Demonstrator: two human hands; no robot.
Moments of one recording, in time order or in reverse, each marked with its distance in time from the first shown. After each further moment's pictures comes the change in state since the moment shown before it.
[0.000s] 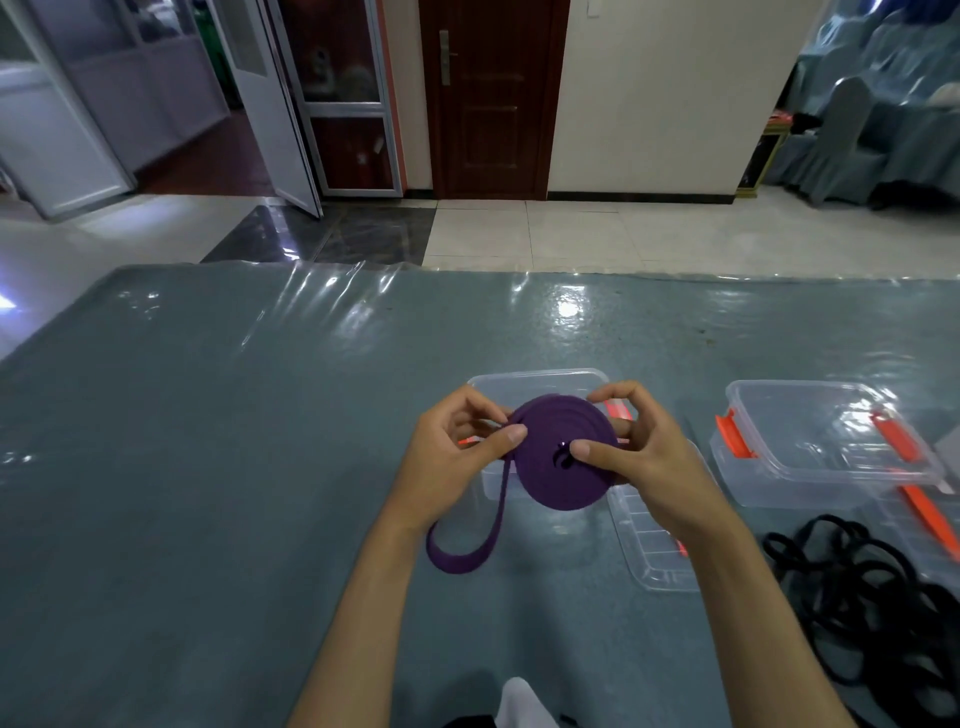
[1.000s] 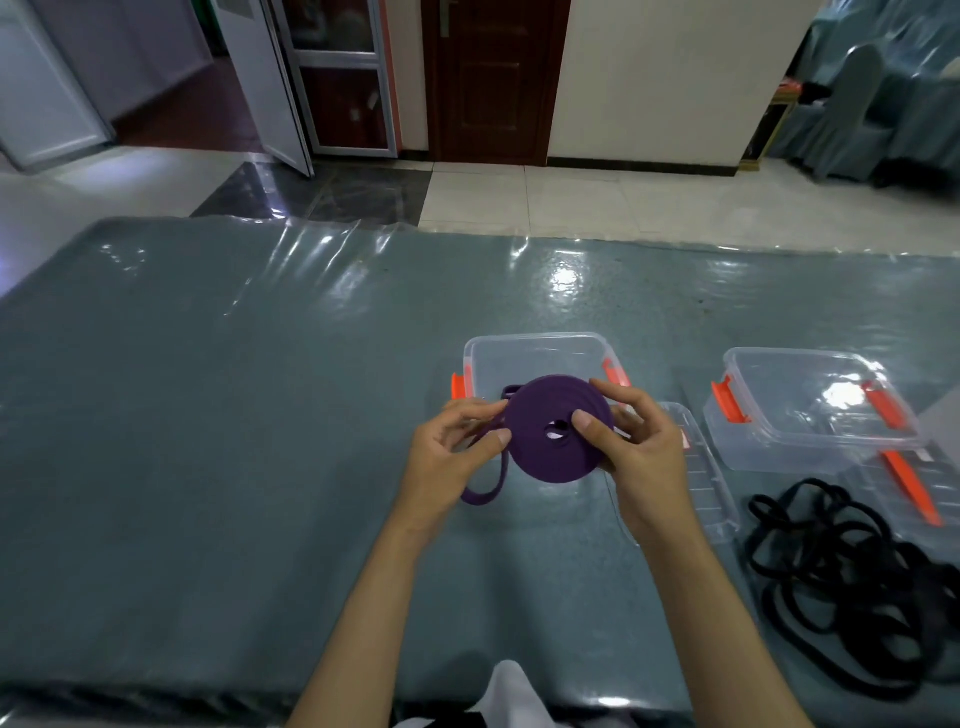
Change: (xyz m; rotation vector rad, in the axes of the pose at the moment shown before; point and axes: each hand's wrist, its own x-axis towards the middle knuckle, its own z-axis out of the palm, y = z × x) left_hand -0.044 -0.045 0.002 -0.176 0.107 -0.122; right_hand -0.030 0.037 0.037 0.141 0.344 -0.069
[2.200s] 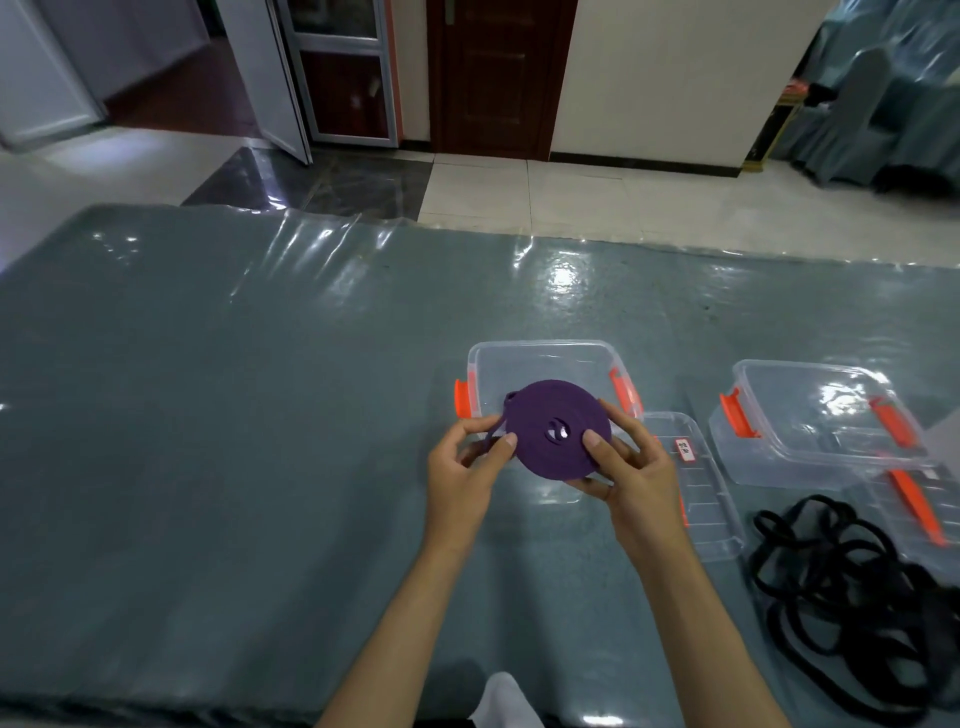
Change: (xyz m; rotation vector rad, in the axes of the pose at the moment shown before) left_hand 0.013 -0.038 0.015 -0.021 0.280 -0.089; right_hand 0.015 0.037 -0.007 0.072 0.052 0.164
